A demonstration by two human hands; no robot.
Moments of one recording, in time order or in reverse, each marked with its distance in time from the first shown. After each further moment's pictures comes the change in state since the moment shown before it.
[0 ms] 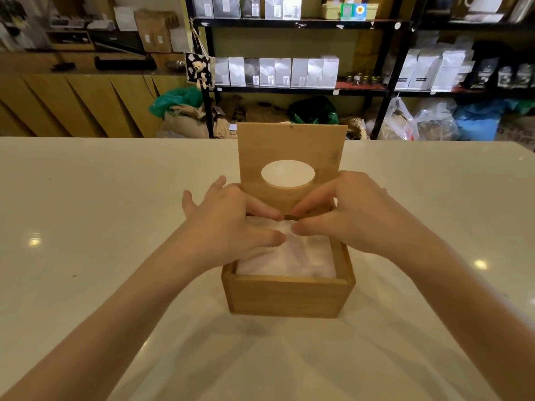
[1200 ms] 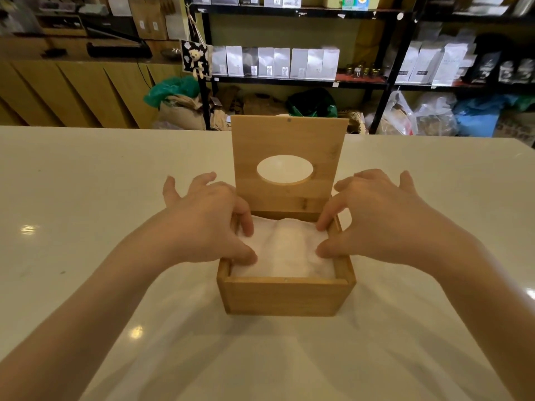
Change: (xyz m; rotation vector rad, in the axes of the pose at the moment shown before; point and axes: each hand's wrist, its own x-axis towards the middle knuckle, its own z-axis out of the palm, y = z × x) left_hand 0.010 -0.009 -0.006 0.278 -0.165 -0.042; right_hand -0.011 0.006 -0.015 -0.447 -0.156 0.029
